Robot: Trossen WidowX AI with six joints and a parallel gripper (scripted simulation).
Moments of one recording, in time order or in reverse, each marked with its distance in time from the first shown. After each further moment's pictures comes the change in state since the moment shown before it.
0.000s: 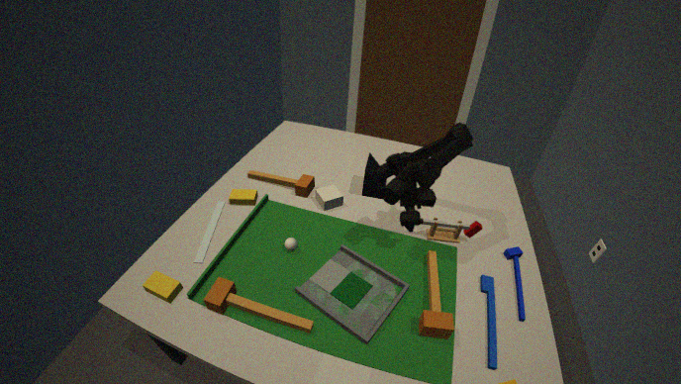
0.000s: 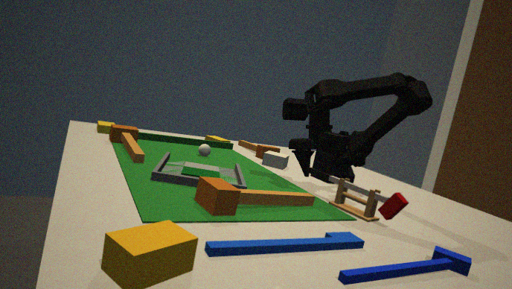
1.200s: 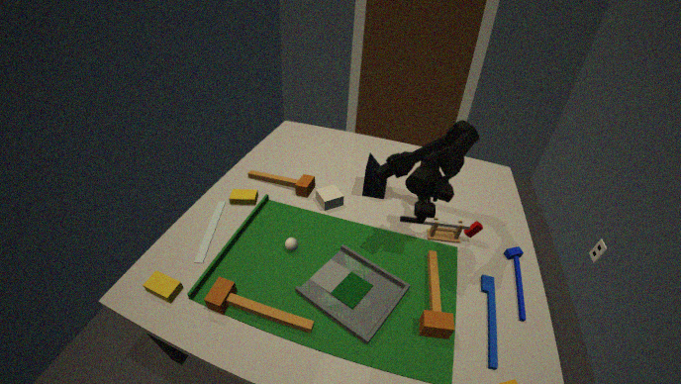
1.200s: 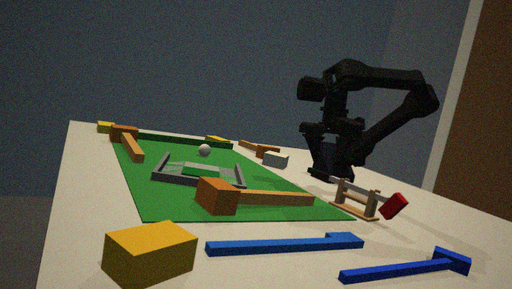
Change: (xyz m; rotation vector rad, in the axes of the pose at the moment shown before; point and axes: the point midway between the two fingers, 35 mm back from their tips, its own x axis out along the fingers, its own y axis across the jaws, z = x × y) arm -0.041 -0.007 0.042 0.094 0.171 0.034
